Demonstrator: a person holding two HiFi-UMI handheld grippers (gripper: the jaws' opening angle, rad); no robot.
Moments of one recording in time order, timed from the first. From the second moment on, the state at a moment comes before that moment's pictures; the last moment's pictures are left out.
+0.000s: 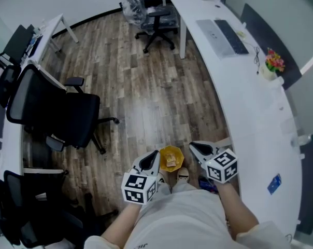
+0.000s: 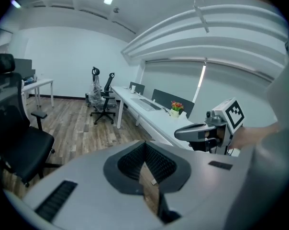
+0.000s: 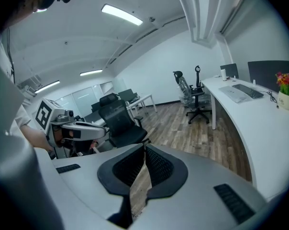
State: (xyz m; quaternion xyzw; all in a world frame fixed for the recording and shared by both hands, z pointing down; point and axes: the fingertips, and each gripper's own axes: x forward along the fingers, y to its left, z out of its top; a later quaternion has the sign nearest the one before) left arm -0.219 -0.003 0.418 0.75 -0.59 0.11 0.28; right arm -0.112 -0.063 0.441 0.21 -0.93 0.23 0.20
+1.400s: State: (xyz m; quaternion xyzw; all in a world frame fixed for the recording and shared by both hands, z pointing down) left arm 0.130 -0.042 0.414 0.94 -0.21 0.19 0.21; right arm 0.281 0.033 0.436 0.65 -0.71 0.26 0.09
